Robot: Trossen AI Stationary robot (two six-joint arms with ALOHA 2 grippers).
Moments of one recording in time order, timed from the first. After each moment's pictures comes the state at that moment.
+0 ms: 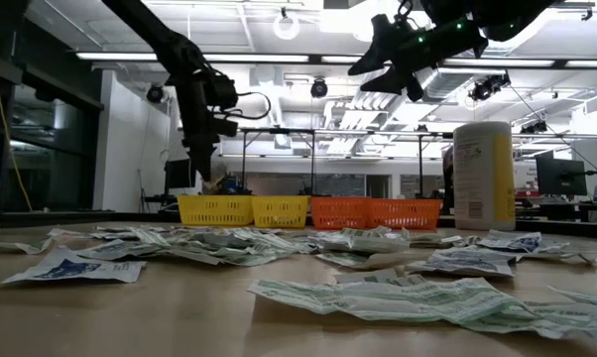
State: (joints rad) left arm 0.91 1.79 1.42 -0.82 -0.03 0.52; right arm -0.59 1.27 0.87 0.24 -0.02 0.27
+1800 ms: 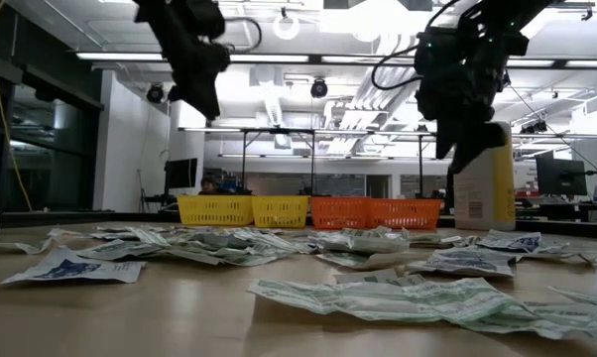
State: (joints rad) left arm 0.71 1.39 1.32 -0.90 0.16 0.03; right arm -0.54 1.27 0.87 -0.80 -0.23 0.38
